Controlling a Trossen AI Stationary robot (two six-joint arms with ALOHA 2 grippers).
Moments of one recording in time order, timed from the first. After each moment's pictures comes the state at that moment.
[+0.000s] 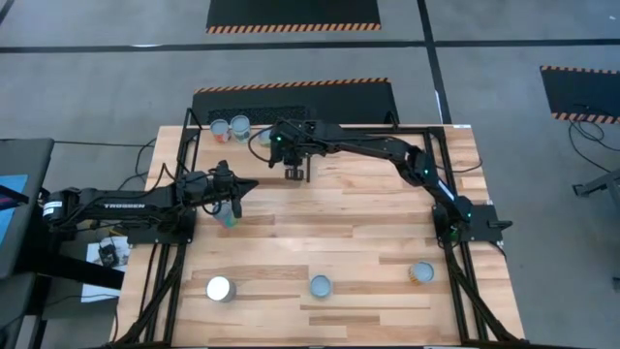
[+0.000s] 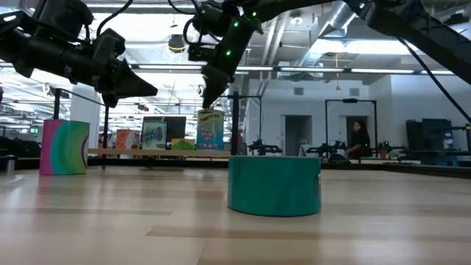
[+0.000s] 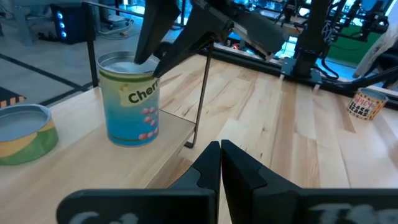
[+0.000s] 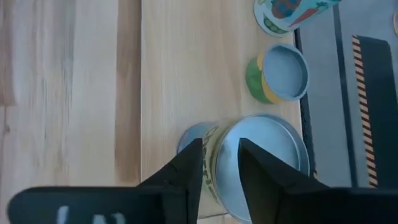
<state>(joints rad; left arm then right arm) 0.25 0.70 0.14 0.36 -0.12 -0.19 -0.27 2.32 2.30 -0.93 0.19 -0.38</state>
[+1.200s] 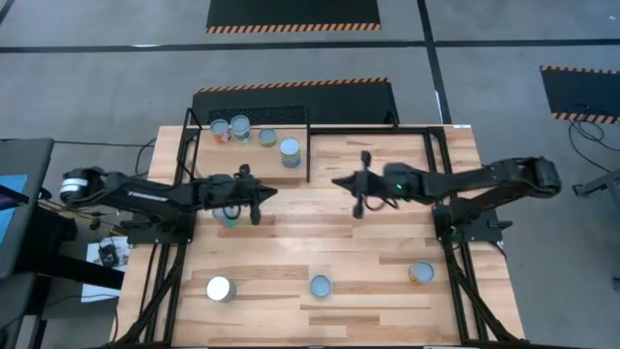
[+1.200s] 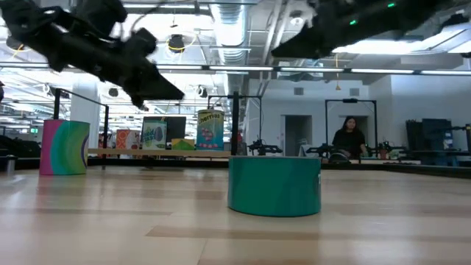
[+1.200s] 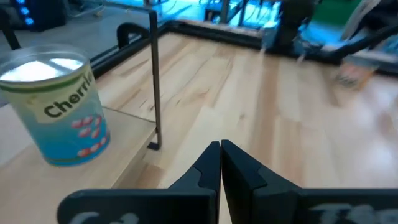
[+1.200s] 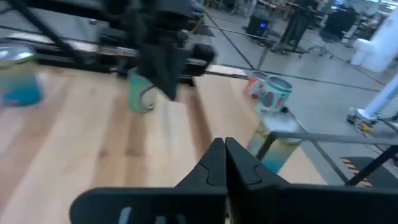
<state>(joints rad) 0.13 1.10 0.31 0.48 -0.14 -0.15 -0.07 1.23 0.66 0.37 0.18 -0.20</state>
